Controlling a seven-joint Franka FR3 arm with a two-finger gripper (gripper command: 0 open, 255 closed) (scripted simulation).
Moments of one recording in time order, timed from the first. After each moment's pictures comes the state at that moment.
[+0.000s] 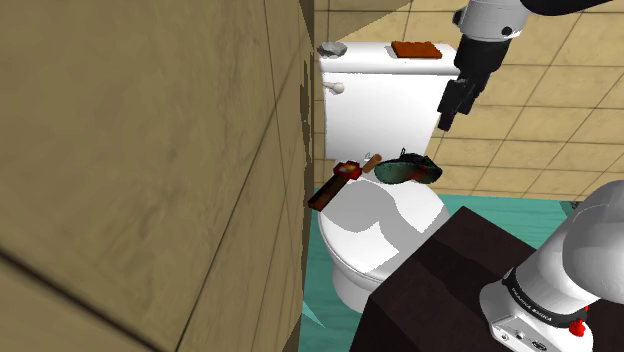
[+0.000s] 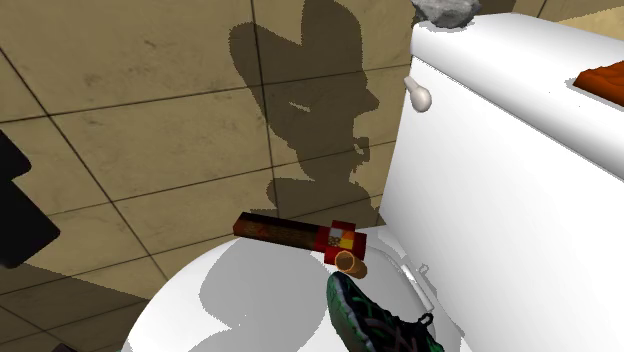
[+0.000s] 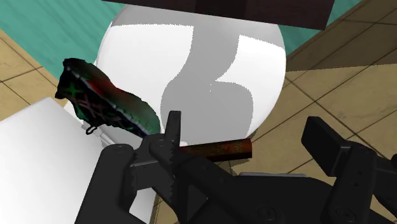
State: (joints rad) arm 0.02 -0.78 0.01 -2.42 -0.02 1.63 -0.04
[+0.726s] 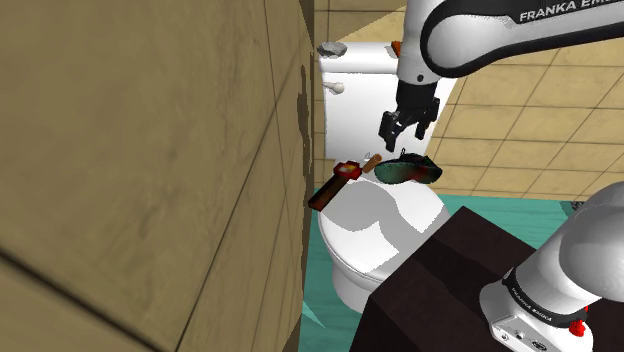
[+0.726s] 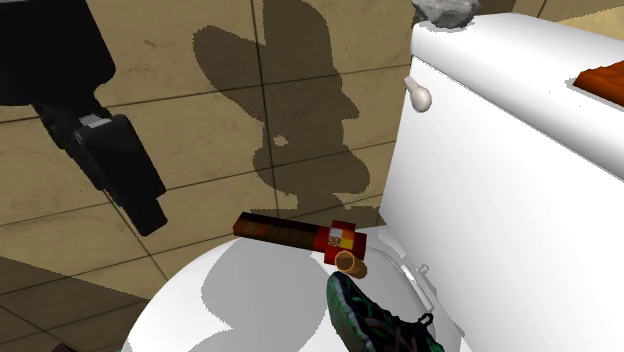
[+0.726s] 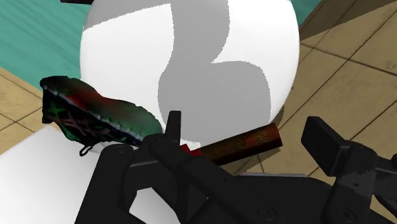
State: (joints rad) arm -0.03 -0.50 0.15 -2.43 0.02 1.88 0.28
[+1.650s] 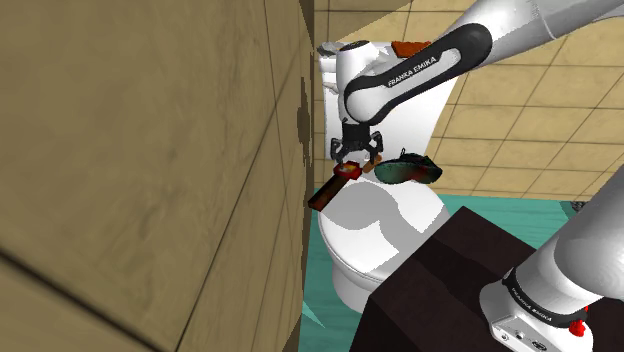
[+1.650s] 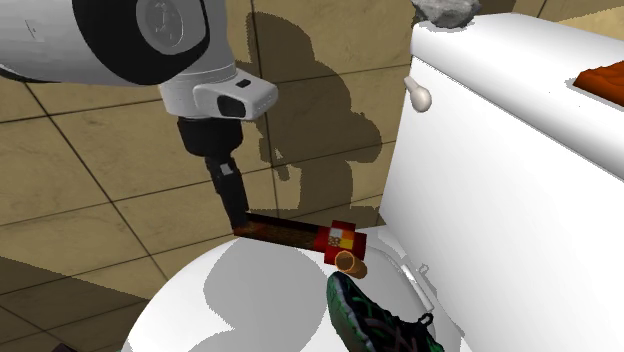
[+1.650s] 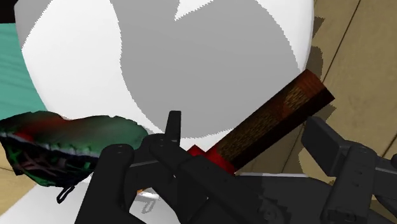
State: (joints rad) arm -0.10 0.08 0.25 -2.20 -0.10 2.15 0.81
